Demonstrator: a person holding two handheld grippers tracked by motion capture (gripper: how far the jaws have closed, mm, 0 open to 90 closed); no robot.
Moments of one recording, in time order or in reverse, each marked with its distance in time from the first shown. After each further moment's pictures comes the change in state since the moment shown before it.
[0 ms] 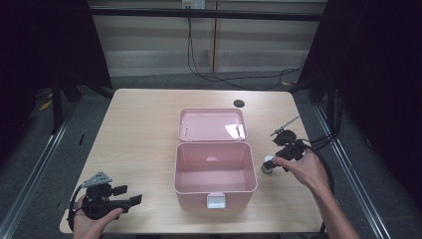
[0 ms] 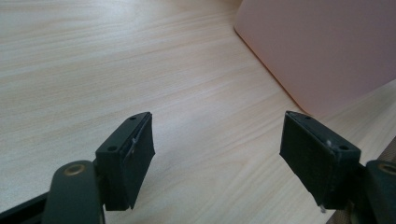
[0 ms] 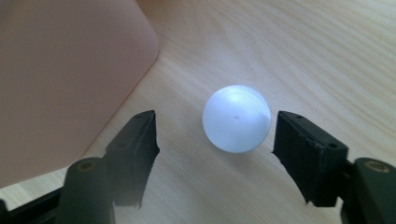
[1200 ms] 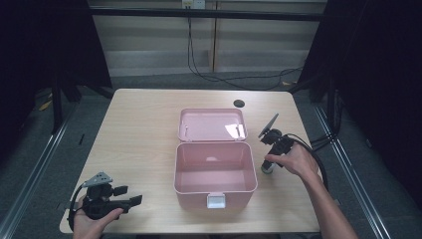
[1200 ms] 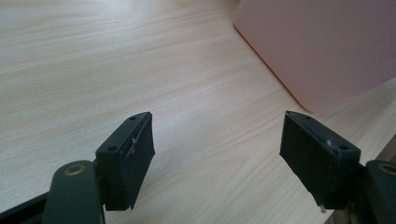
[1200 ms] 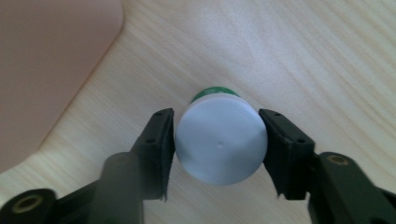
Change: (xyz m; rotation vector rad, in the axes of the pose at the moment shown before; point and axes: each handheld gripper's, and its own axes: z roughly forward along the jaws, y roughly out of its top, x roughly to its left) left arm 0.001 0.000 0.001 0.007 -0.003 -0.004; right arm -0.008 0.029 0.038 0.267 -0.040 -0.055
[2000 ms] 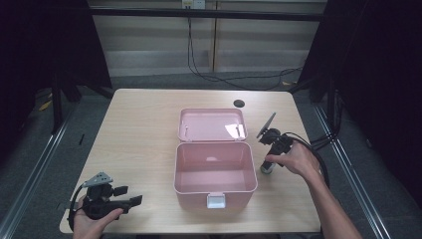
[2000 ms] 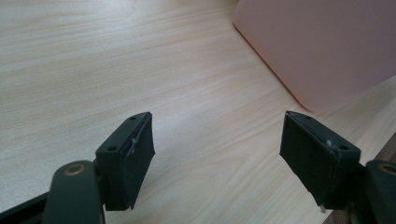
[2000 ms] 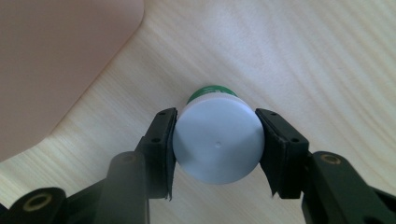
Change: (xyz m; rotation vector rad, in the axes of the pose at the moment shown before) left arm 0.000 0.000 0.000 0.004 -0.003 0.000; right arm 0.009 0.002 -0.011 0.012 -0.003 -0.060
